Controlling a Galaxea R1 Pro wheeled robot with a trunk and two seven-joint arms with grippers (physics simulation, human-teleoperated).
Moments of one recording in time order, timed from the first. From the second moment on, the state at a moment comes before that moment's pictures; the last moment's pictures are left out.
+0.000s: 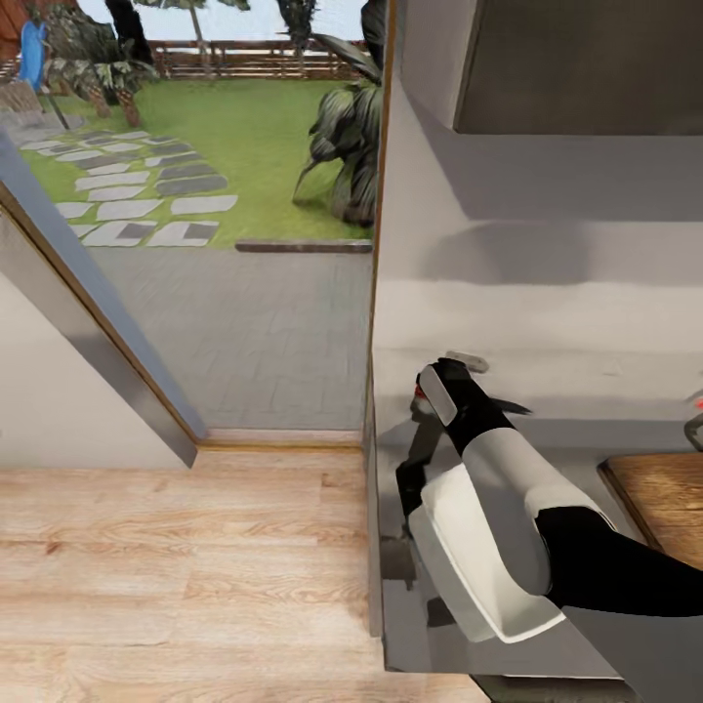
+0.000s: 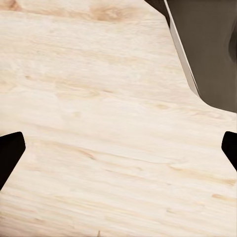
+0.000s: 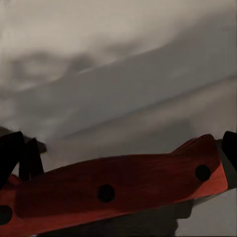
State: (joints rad) left arm 0.39 -0.05 0.04 -0.45 0.02 -0.16 0.22; right arm -1.21 0.17 -0.01 -0.56 -0.29 0.54 -0.64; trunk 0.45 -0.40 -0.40
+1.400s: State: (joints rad) left arm 0.39 -0.05 0.04 -0.45 0.02 -0.16 0.22; right arm -1.21 0.17 0.03 -0.73 -0.21 0.56 -0.66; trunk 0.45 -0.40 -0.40
